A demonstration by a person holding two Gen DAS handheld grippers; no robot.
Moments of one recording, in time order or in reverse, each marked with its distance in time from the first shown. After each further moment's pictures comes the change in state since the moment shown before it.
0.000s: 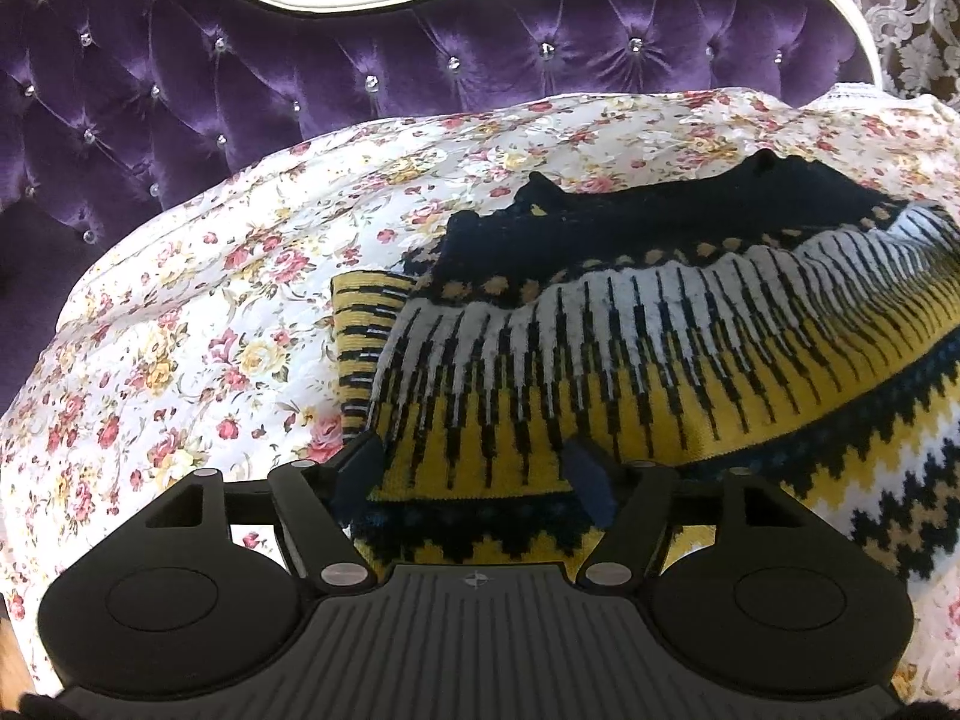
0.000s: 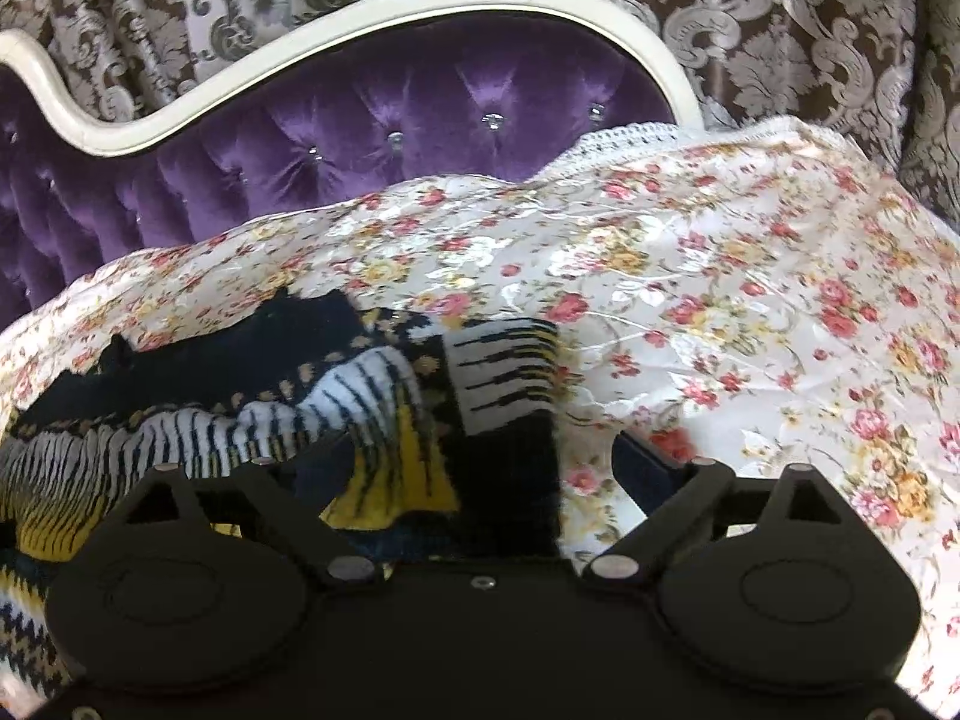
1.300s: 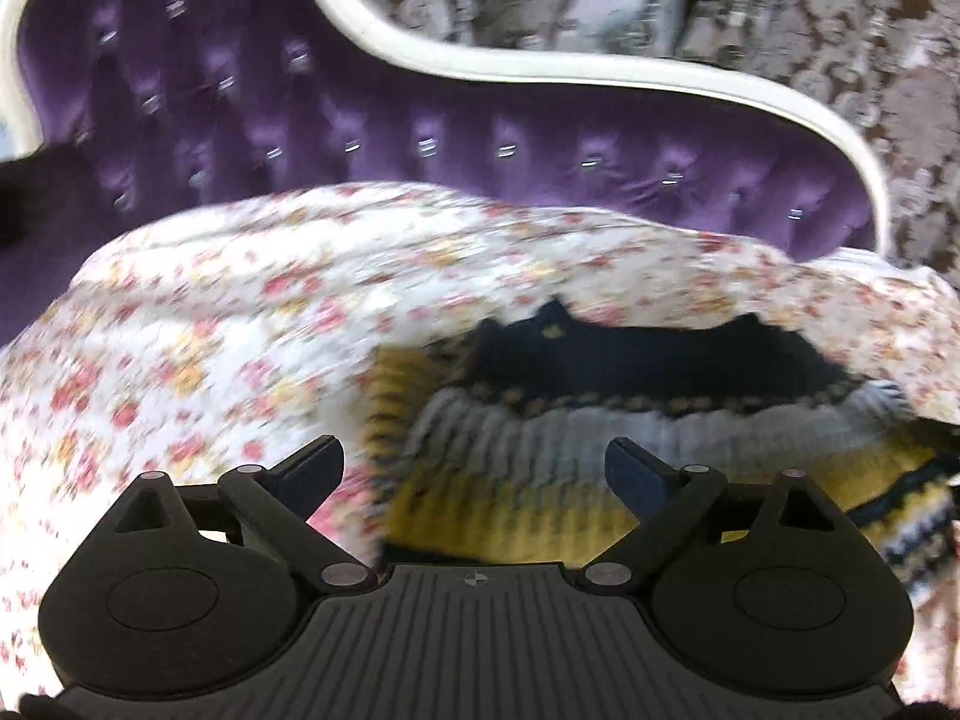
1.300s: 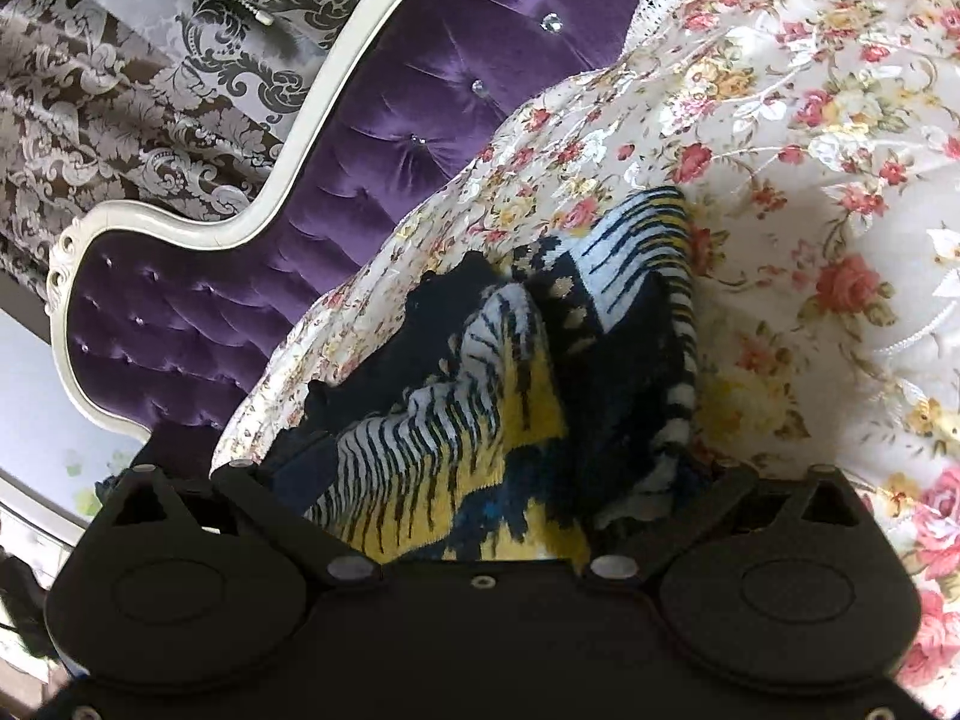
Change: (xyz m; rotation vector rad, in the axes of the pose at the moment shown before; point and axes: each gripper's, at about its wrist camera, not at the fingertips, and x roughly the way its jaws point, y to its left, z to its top) left arm -0.053 0.028 0.031 -0.227 -0.106 -0.095; right arm 0.026 -0.037 -0.016 0.364 0.143 0.534
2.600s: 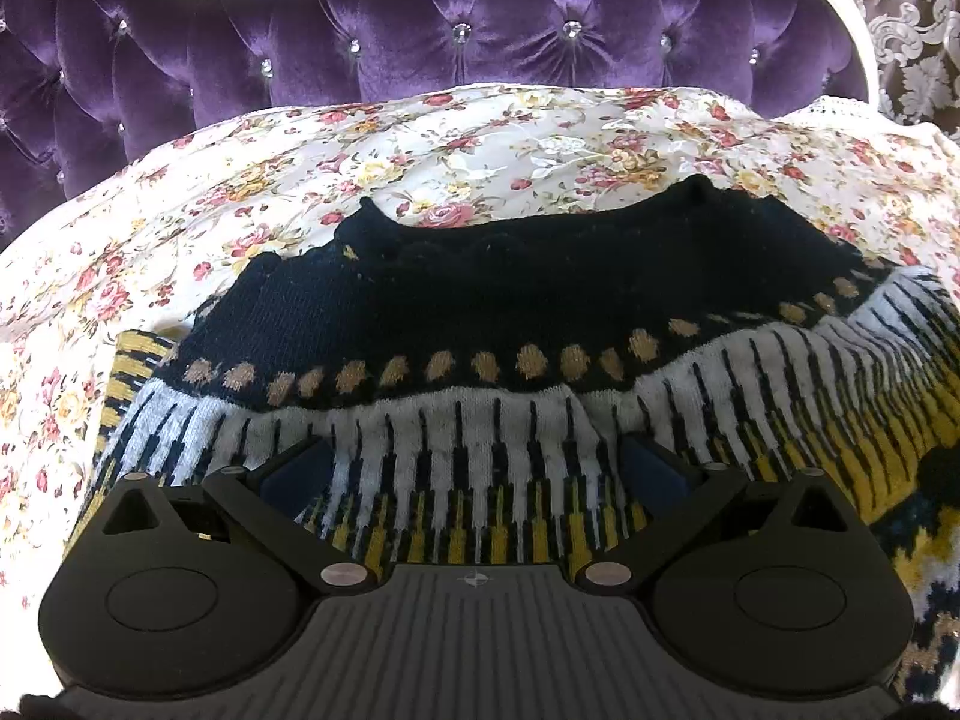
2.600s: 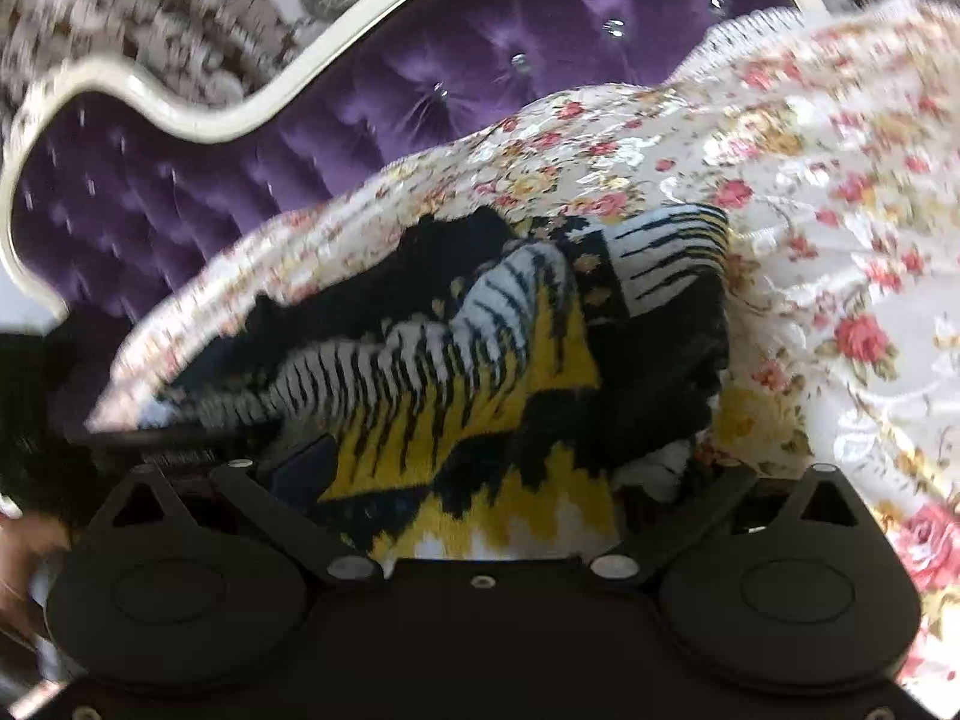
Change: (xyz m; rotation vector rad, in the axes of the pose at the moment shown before) left arm 0.112 -0.102 -0.010 0.149 0.163 0.021; right arm 0.016 0.042 -0.025 -0.306 0.028 -0.217
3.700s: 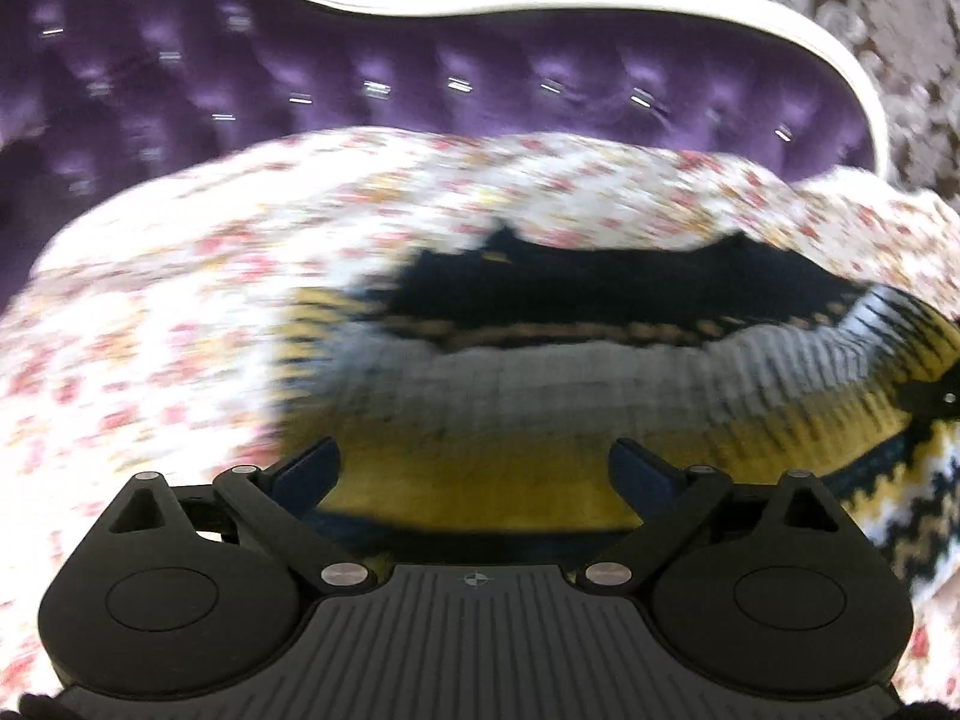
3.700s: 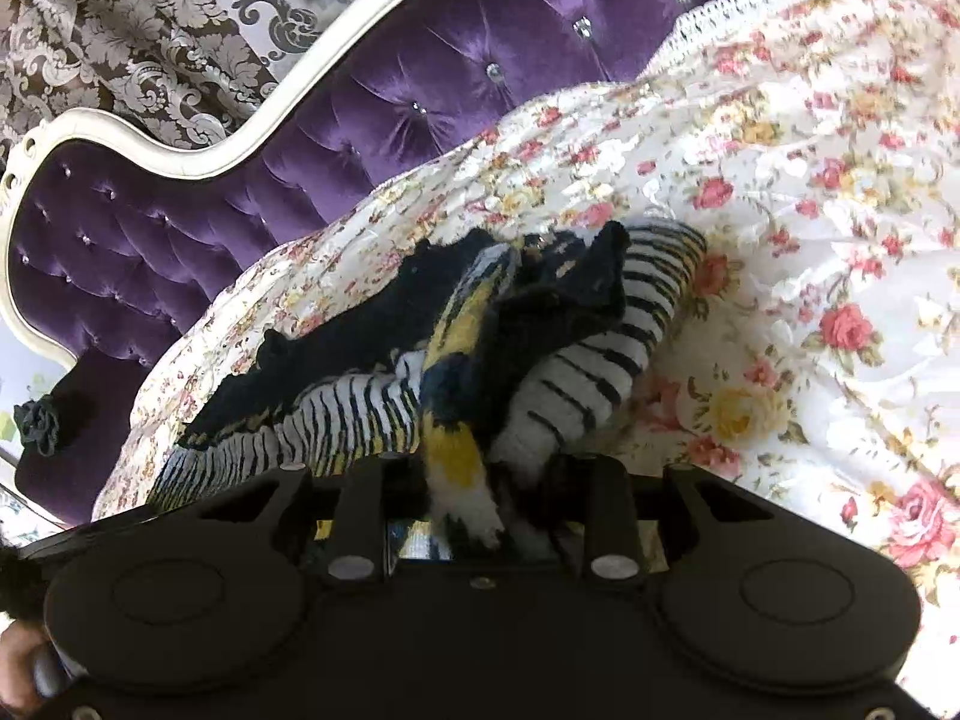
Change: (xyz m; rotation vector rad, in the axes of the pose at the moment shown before) left arm -0.072 0.080 -0.037 -0.101 -0.092 0.014; right arm -0.012 -0.002 0.013 0.128 0.002 0.022
